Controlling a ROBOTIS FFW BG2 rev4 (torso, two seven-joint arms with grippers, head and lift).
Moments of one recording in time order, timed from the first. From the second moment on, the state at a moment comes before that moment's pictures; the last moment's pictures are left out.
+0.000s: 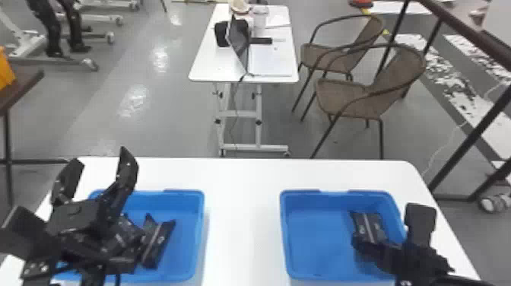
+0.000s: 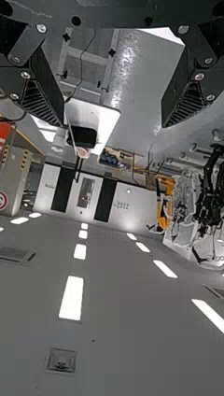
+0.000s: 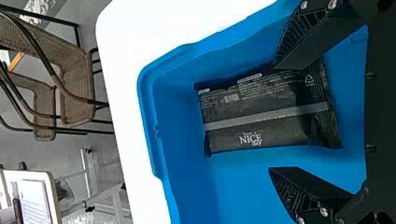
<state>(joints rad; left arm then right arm) 0.46 0.04 0.06 -2.02 0.27 -0.15 0.07 0.15 -0.06 -0.17 -1.65 -0.21 0.76 -0.04</state>
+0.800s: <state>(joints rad) 0.46 0.04 0.07 -2.02 0.28 -0.16 0.07 0.12 -0.05 -0.18 -1.59 -0.23 0.72 -0.15</state>
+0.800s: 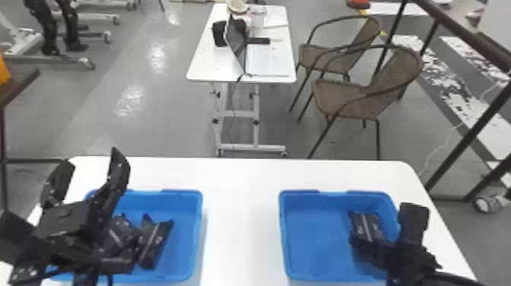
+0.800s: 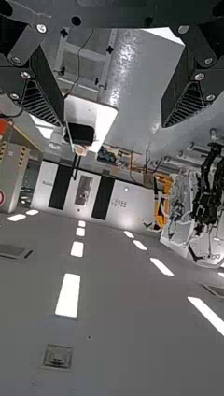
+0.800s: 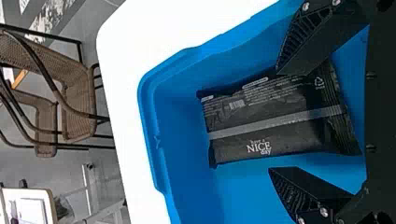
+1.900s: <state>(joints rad) 0.47 0.04 0.07 -2.01 0.28 -0.18 0.07 0.15 -0.06 -0.14 -1.66 -0.41 0.68 -0.26</state>
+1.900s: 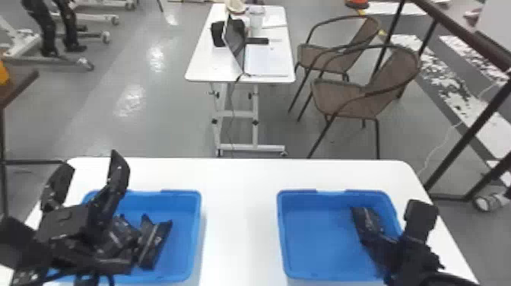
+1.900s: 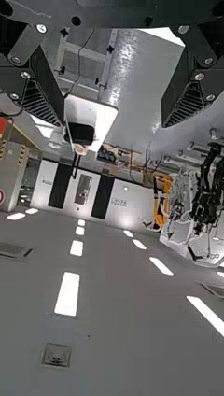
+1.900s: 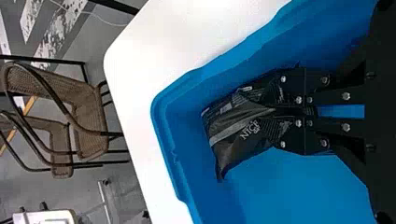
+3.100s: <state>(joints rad) 0.35 0.12 0.06 -2.02 0.59 0.05 -0.02 -0.10 -0.18 0.20 -1.80 -0.40 0.63 0.35</state>
